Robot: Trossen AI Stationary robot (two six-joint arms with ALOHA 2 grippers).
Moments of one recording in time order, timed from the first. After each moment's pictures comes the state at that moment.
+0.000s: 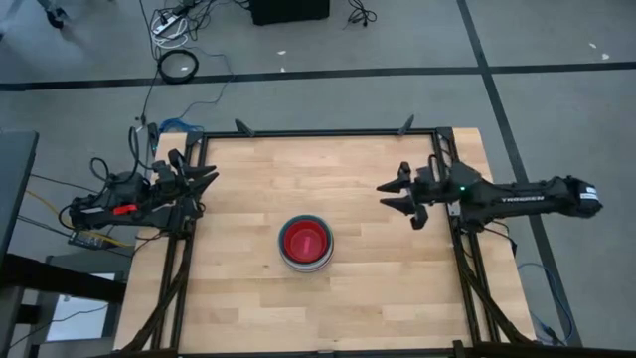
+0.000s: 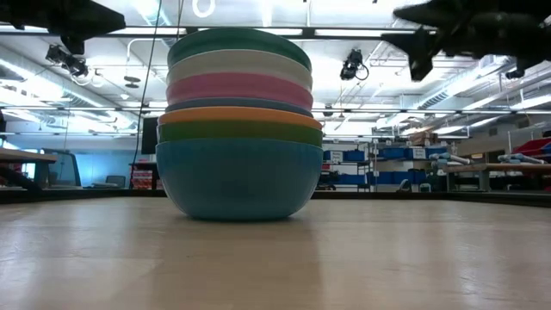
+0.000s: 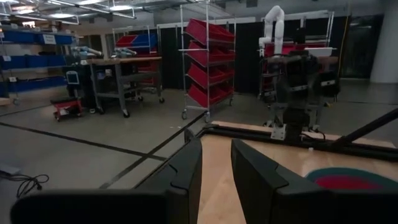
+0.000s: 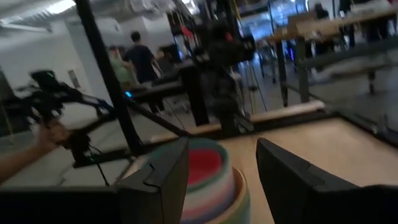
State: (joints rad) left arm -0.06 0.00 0.45 -0.35 -0.49 0.04; right arm -0.14 0.68 0.28 0.52 -0.20 0.26
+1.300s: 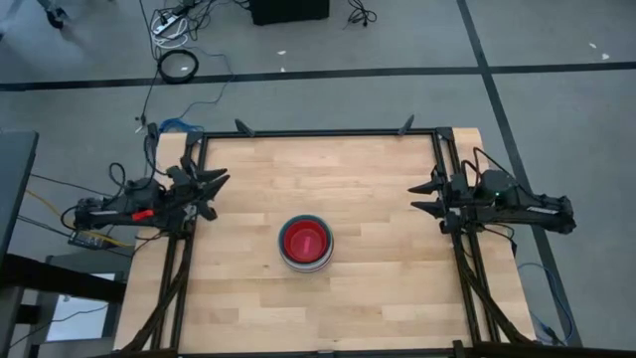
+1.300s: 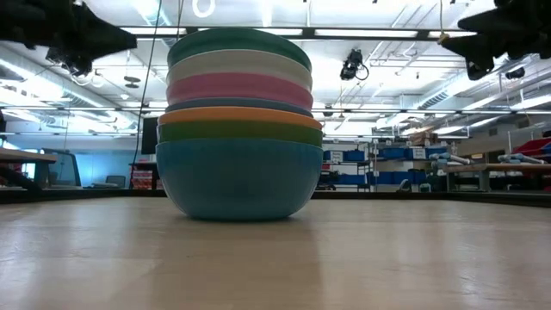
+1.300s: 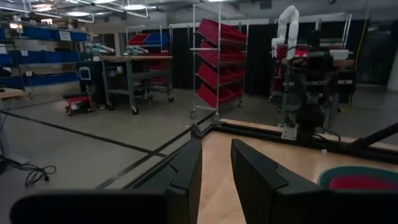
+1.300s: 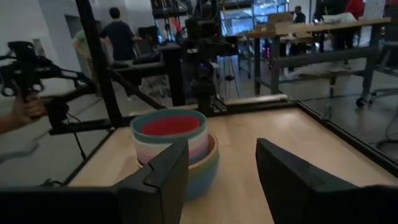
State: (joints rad) left arm -0.06 0.00 0.29 -0.17 -0.54 0.02; right arm -0.07 0.01 0.28 -0.24 -0.05 0.11
